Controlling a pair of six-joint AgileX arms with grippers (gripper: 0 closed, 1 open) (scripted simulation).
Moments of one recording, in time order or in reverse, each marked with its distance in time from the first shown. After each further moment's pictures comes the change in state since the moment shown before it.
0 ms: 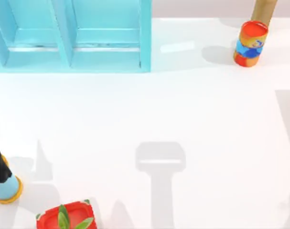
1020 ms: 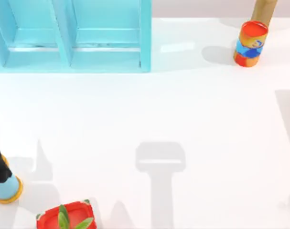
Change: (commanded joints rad) left arm 0.000 0.000 0.000 0.000 0.000 0.000; right arm -0.020 0.099 -0.179 0.235 -0.001 -0.021
